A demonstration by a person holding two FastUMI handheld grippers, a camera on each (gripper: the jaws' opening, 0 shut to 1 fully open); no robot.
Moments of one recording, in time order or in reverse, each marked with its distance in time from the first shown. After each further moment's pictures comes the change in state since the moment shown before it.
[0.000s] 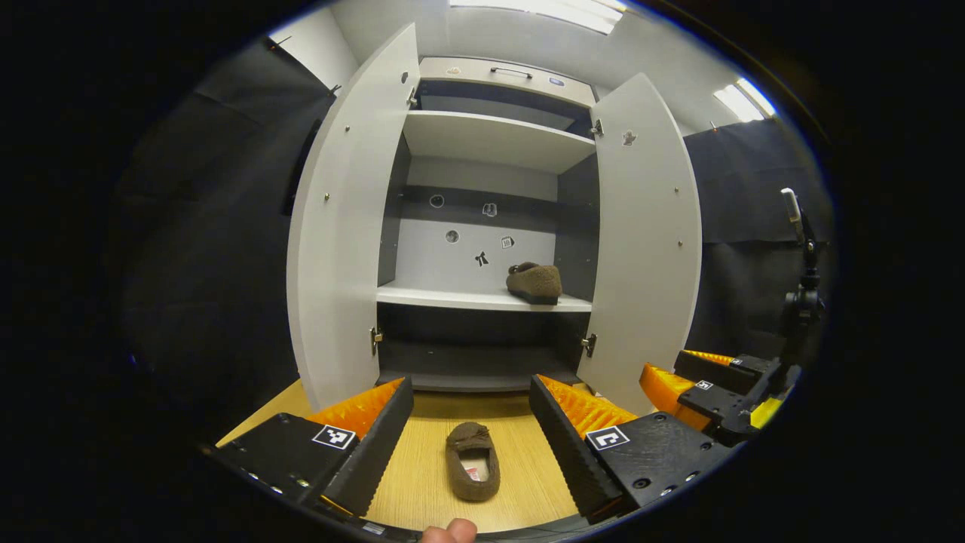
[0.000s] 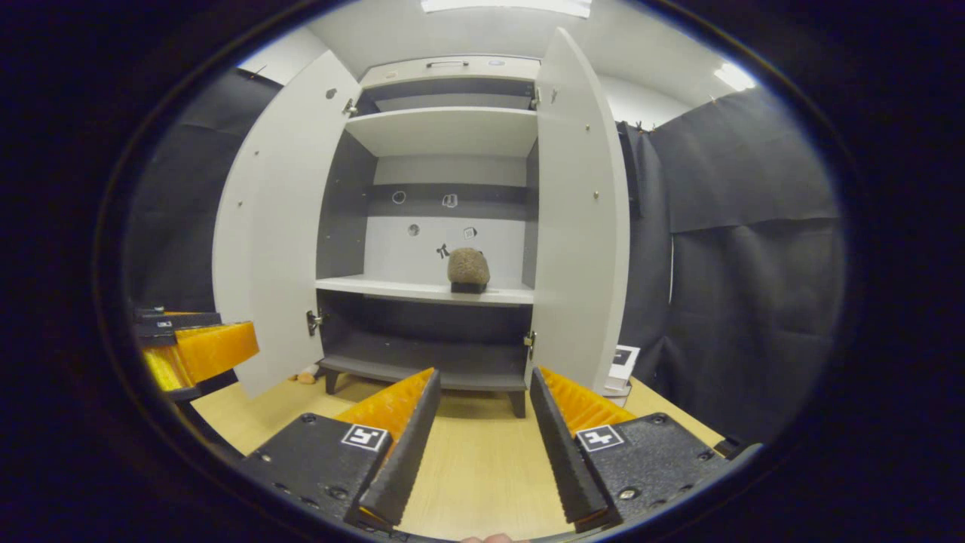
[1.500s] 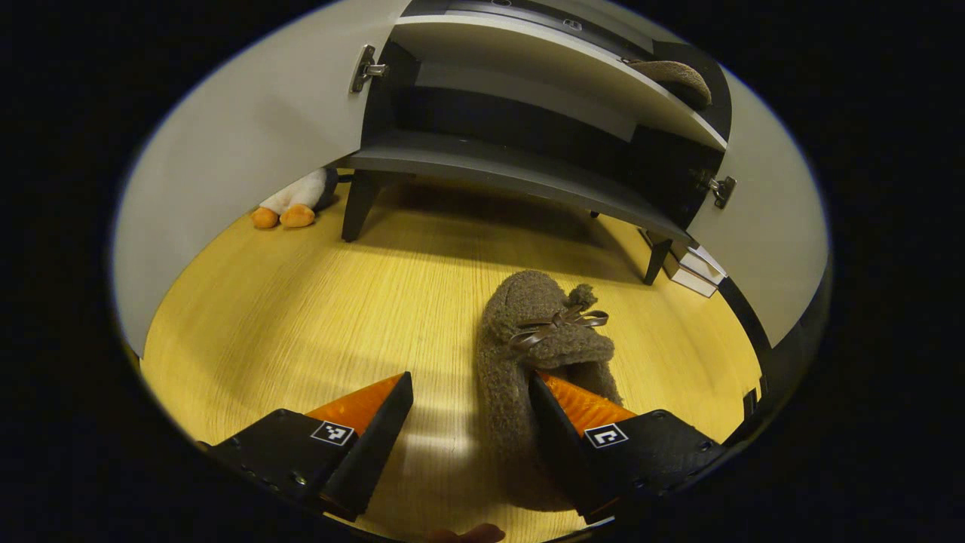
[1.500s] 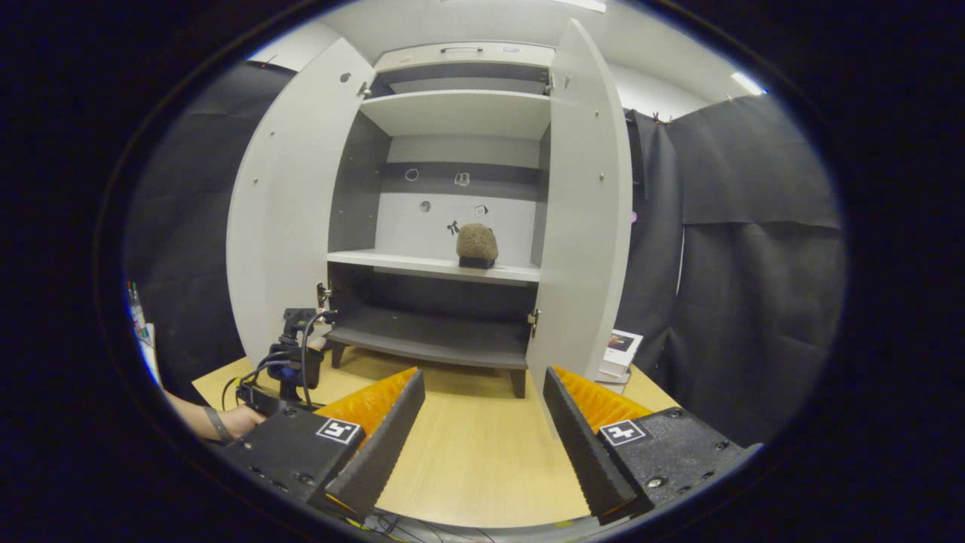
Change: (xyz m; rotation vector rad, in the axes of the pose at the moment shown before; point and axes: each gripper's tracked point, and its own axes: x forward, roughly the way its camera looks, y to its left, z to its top) left arm 0.145 0.048 -0.275 -0.190 0.638 0.020; right arm -0.011 -0.009 -0.015 -0.054 0.094 0.020
